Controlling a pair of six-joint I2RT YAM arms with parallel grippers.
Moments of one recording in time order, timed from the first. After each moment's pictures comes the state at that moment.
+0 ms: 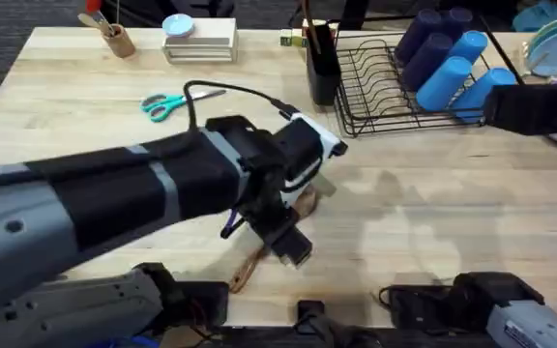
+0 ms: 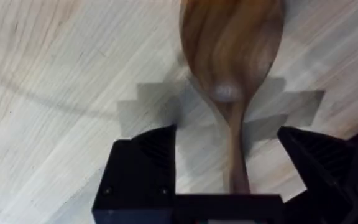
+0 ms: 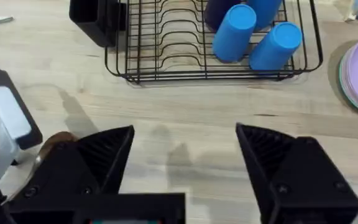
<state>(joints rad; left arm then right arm) -0.82 1.42 0.81 -0.92 0.13 -0.04 0.01 0.82 1.29 -1.20 -0.03 -0.03</state>
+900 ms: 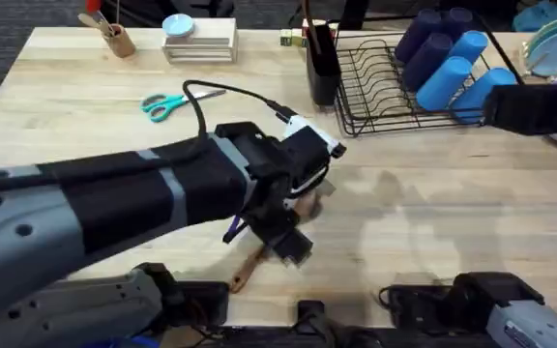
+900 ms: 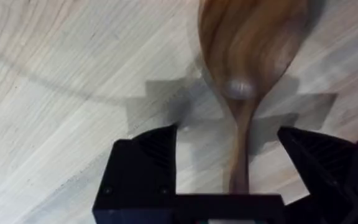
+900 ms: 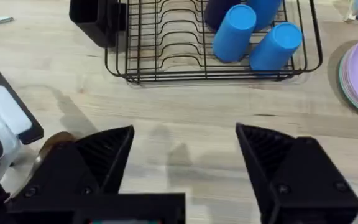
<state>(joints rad) -0.86 1.43 0.81 -0.94 0.05 -0.16 0.01 0.82 1.29 -1.20 -0.03 -0.03</state>
